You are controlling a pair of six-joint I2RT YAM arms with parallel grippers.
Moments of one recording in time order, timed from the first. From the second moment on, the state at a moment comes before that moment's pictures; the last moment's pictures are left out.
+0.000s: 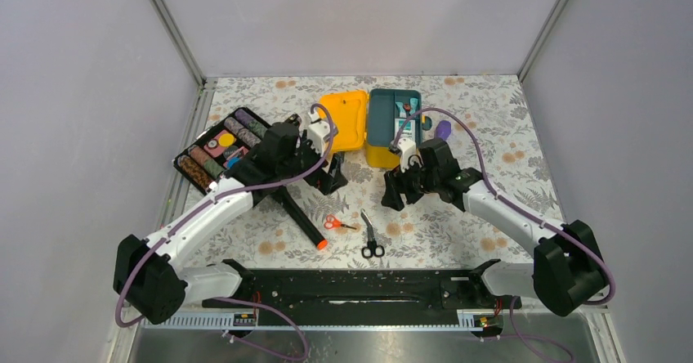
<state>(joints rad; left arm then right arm) -0.58 1.20 0.96 -0.33 0.38 -0.03 0.52 1.27 0.77 -0.31 -0.45 0.02</state>
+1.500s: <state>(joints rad) -0.89 1.90 1.26 -0.70 0.49 1.50 0.17 0.95 0.73 -0.47 -0.36 0.29</state>
